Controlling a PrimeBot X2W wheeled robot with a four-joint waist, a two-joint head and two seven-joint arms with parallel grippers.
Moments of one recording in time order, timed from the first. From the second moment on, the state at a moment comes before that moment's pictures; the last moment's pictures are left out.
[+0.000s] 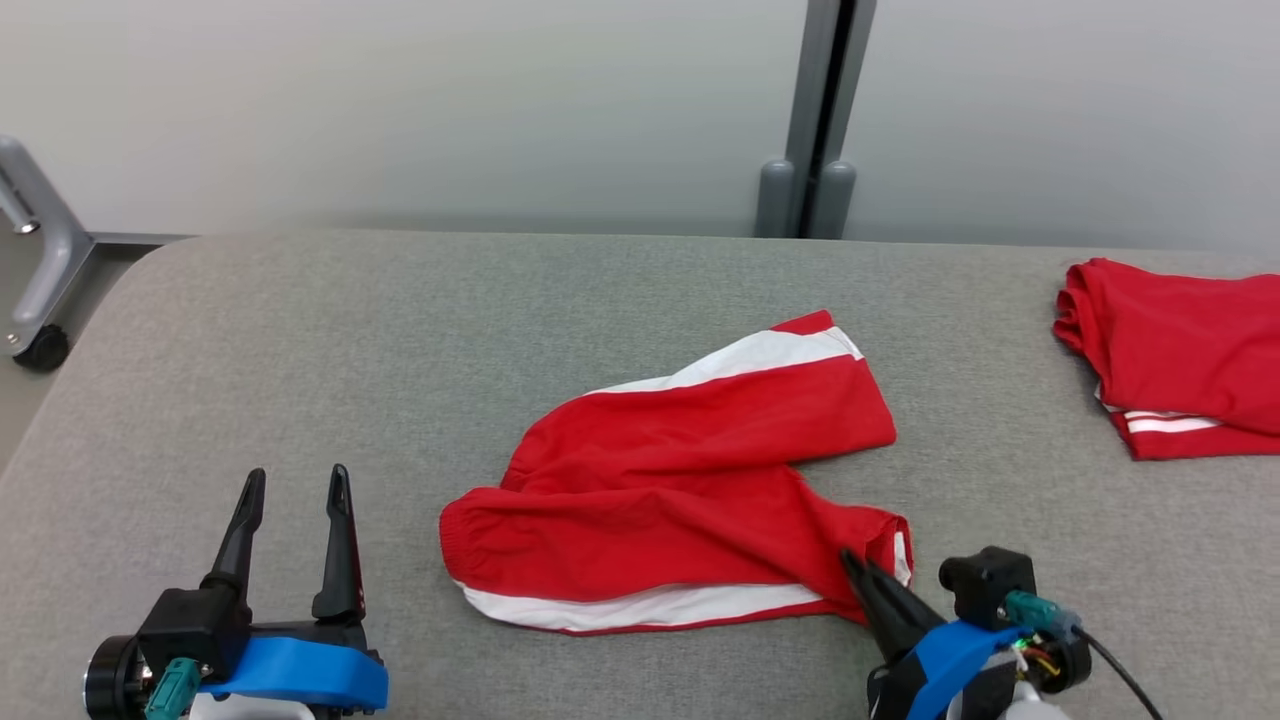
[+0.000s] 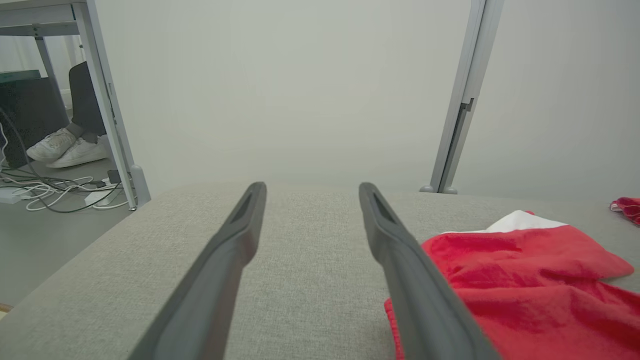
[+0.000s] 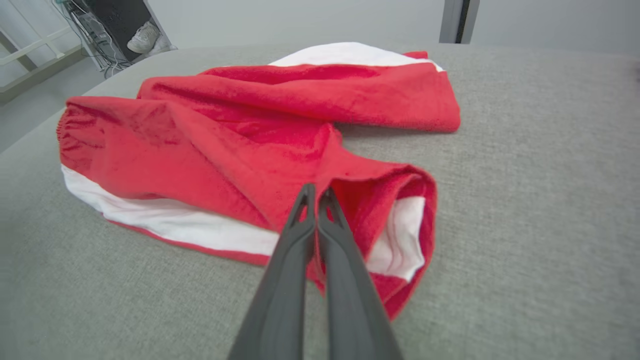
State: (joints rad) left arm -0.04 0.09 0.03 0.23 -0.14 -0.13 -0.26; right arm -0.22 -0.13 0.35 0.55 0.34 0.13 -0.13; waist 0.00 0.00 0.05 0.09
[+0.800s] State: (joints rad) left arm -0.03 0.08 0.04 0.22 -0.14 -0.13 -0.26; right arm 0.13 -0.17 0.33 -0.17 0.52 0.13 0.36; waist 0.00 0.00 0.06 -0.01
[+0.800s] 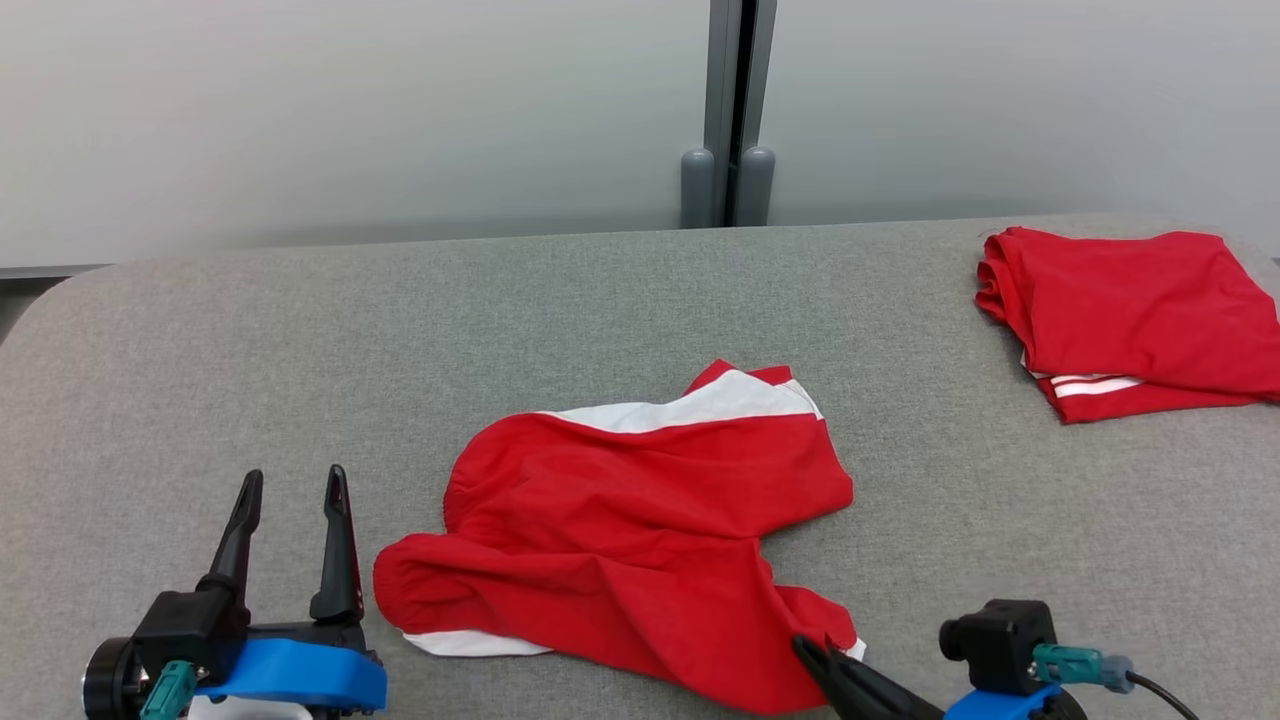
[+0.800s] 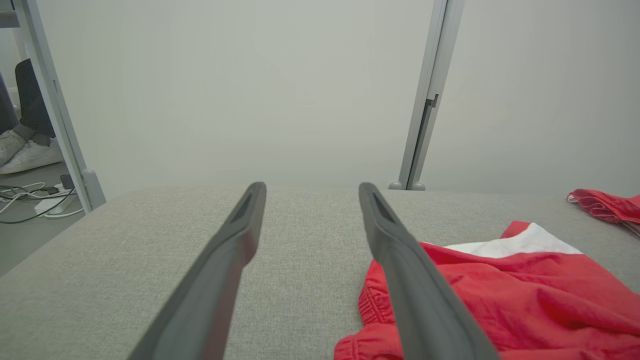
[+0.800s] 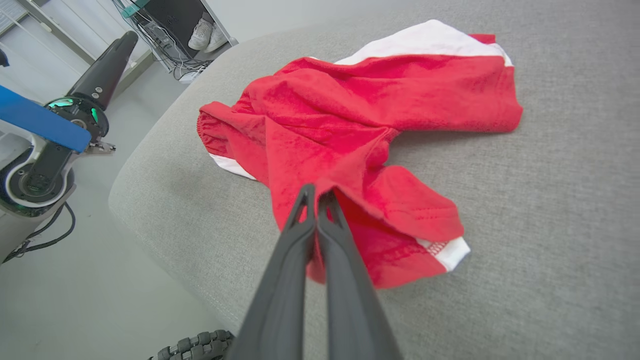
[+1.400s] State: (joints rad) left arm -0.07 0.09 0.02 0.22 -0.14 -0.13 -0.26; right arm -0.10 -0.16 0.23 0.04 0.47 0.13 0.19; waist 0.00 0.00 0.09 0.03
